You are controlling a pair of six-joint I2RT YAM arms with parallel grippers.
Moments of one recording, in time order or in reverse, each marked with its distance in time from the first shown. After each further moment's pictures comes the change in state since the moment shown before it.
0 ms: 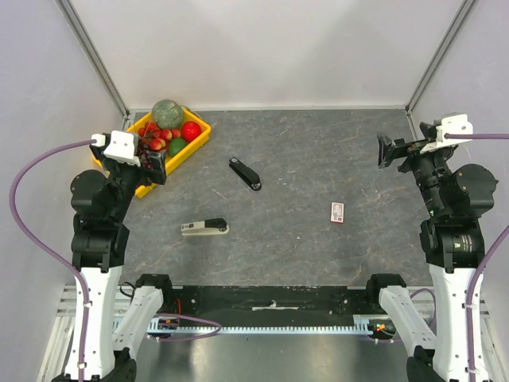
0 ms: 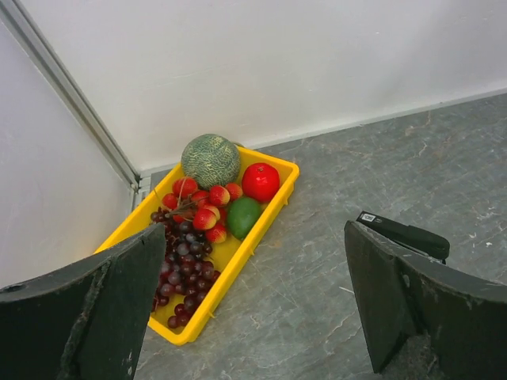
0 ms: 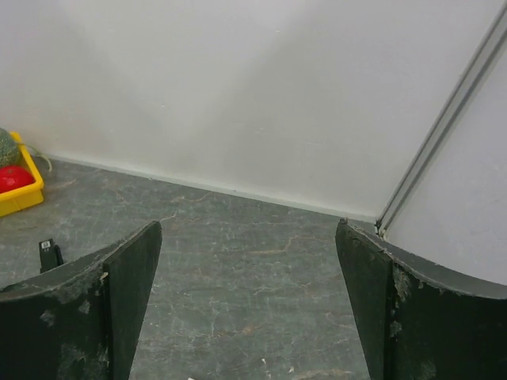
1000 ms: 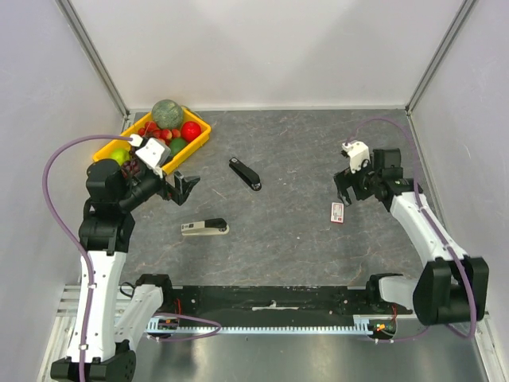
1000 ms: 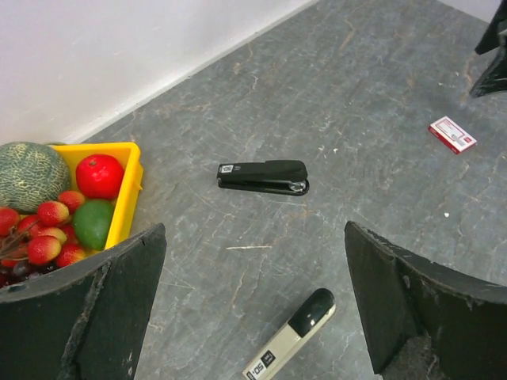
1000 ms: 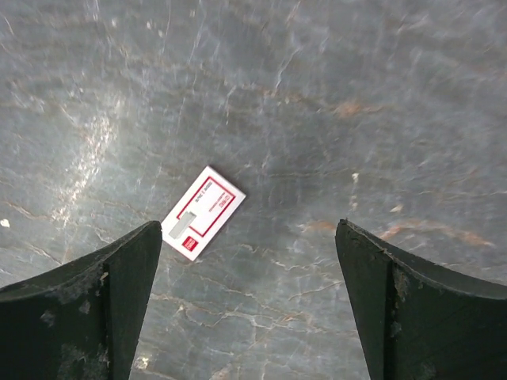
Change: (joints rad) left arm 0.010 0.073 -0.030 -0.124 0.517 0.070; right arm 0.057 0.455 -0.311 -0.169 -0.087 -0.291
